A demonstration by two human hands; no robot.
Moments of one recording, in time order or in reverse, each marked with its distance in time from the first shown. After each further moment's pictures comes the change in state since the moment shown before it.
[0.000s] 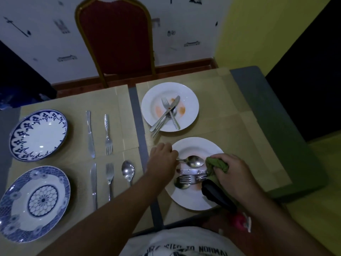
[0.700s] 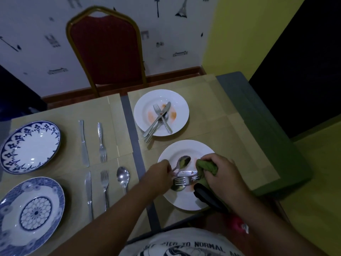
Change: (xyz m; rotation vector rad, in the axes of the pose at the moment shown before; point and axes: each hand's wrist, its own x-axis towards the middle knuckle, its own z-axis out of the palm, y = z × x) left_hand -0.019 0.018 -0.024 -0.513 -0.401 -0.330; right_hand -0.021 -0.017 0.001 0.017 0.068 0.000
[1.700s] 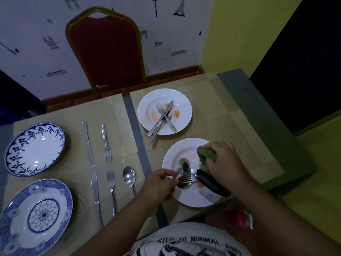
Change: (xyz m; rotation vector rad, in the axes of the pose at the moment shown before) left_hand -0.040 -0.013 -0.002 -0.915 -0.066 -0.277; right_hand 0.020 -0.031 0.000 -0.130 0.031 -0.004
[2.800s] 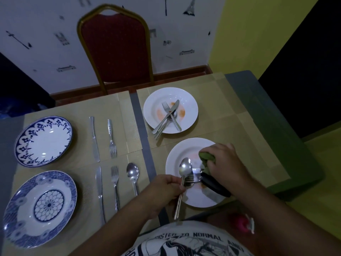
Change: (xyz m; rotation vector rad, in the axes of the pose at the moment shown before) left_hand -0.015 -0.002 0.001 -0.015 -0.149 -0.069; right_hand 0.002 -0.002 0.003 -0.113 -0.130 -0.075
